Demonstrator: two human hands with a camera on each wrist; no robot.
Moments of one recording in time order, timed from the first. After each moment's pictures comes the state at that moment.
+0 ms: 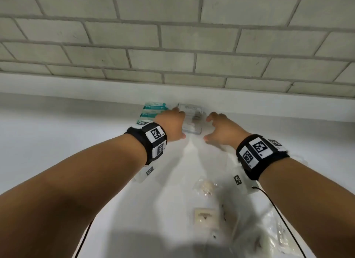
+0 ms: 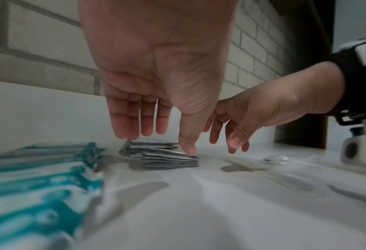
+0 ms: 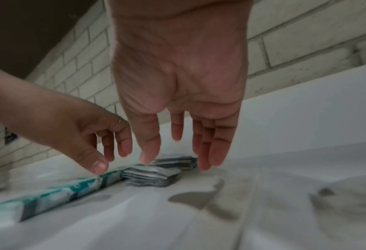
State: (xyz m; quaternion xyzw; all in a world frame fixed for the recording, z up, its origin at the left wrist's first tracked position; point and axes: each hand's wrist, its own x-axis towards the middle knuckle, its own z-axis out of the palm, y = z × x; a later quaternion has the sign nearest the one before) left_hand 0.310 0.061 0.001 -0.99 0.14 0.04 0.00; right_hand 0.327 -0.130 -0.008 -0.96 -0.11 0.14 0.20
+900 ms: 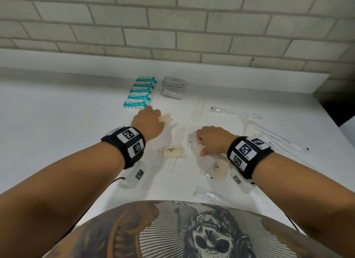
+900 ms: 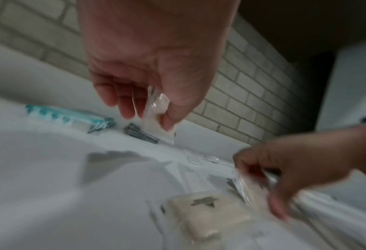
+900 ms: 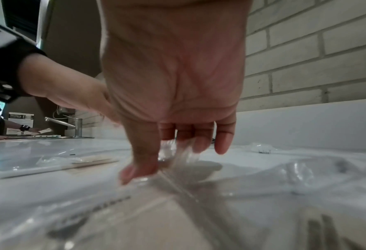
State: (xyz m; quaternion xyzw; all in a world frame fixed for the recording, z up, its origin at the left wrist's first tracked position) left_hand 0.139 0.030 -0.015 -1.00 -0.02 0.01 -0.07; right_hand 0.145 -0.199 -0.018 -0.95 -0.26 0.19 -0.01
